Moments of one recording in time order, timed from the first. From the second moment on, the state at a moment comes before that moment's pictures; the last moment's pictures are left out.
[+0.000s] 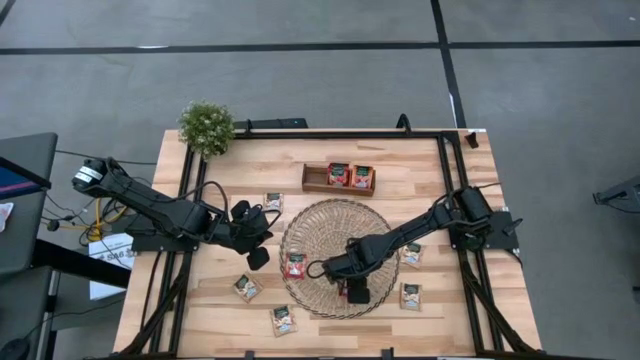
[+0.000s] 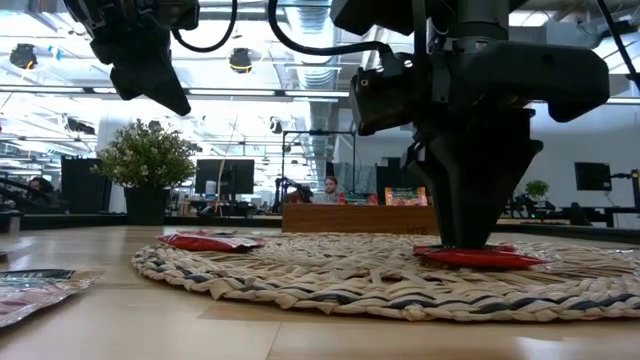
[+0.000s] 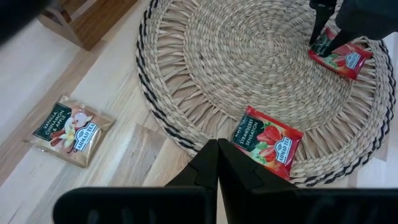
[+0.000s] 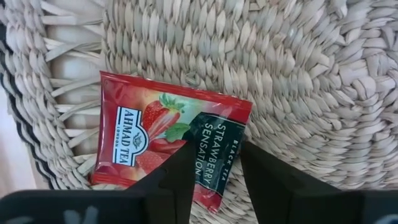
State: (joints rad) left arm -0.36 1.18 0.80 -0.52 -0.41 -0.69; right arm 0.36 2.07 1.37 -0.78 -0.08 0.33
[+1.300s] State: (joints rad) left arm -0.36 1.18 0.80 -0.51 -0.44 -0.66; right arm 0.18 2.00 1.81 -1.31 0.66 0.01
